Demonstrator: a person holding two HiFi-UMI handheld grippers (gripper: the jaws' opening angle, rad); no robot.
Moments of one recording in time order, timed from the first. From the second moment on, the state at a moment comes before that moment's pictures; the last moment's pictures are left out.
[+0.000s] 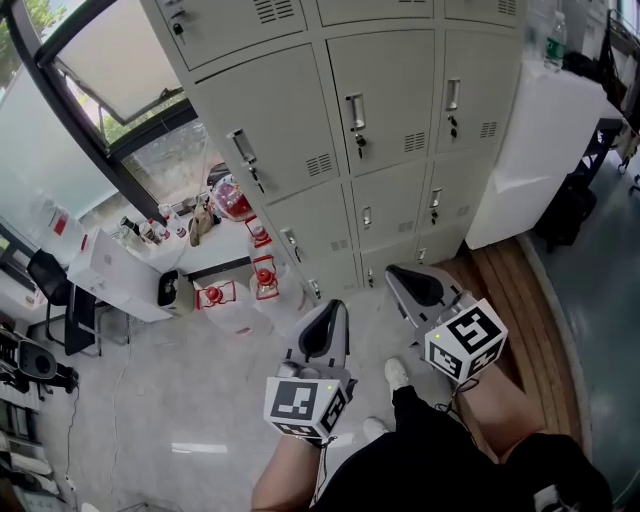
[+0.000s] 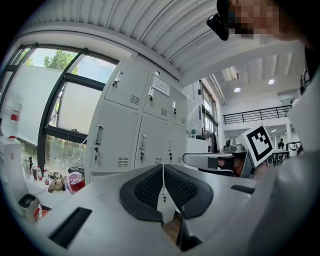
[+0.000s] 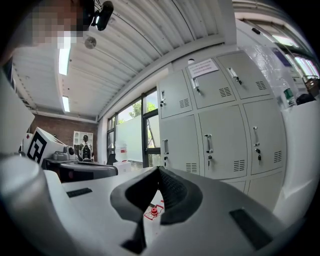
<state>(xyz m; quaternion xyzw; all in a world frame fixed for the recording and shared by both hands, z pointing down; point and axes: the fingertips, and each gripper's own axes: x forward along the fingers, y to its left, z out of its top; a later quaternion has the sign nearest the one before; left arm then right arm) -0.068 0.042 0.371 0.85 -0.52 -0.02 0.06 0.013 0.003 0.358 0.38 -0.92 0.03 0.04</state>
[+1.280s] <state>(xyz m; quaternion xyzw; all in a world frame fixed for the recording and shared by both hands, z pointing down) -0.060 -0.134 0.373 0.82 -0.57 -0.01 0.07 0.004 -0.206 0.353 0.33 -0.94 0.03 0.04</state>
